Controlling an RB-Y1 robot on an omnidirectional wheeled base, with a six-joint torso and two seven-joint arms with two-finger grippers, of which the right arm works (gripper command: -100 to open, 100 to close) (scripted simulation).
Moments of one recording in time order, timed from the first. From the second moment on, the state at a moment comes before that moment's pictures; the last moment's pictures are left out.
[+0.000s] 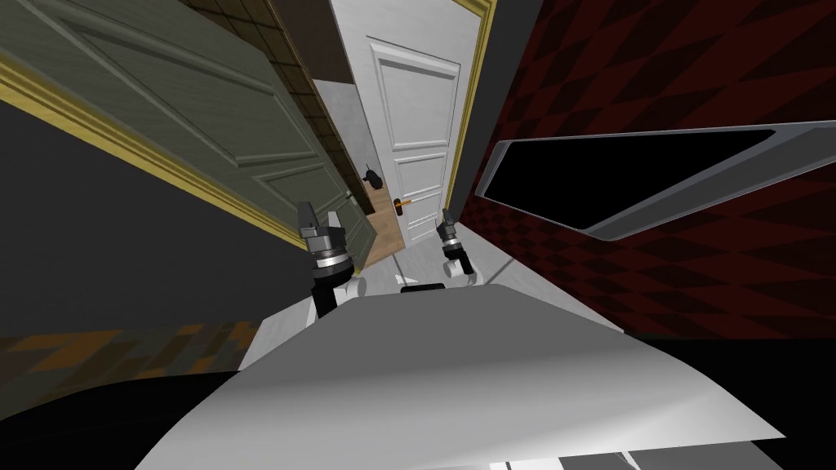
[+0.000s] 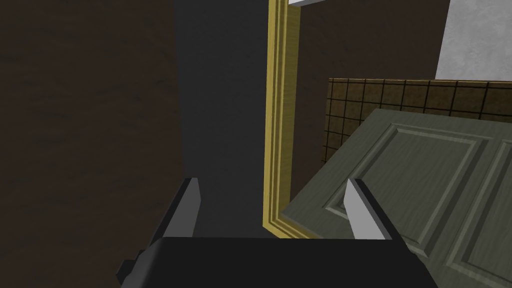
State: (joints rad) arm 0.20 -0.06 0.28 -1.88 -0.08 -0.39 0.03
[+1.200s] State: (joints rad) arm 0.05 -0.08 0.42 -1.64 -0.08 -0.36 -0.03
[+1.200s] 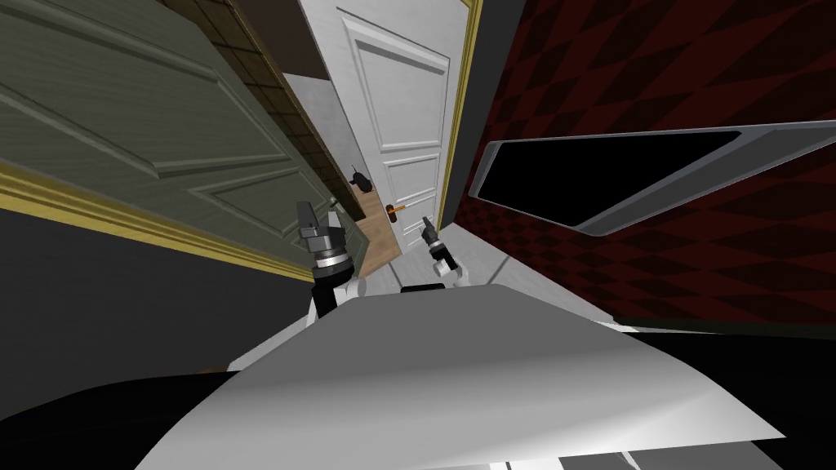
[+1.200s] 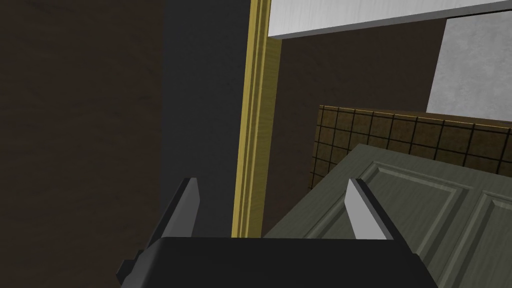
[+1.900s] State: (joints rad) arm -0.03 -0.08 0.49 -1.51 -0.09 -0.35 -0.06
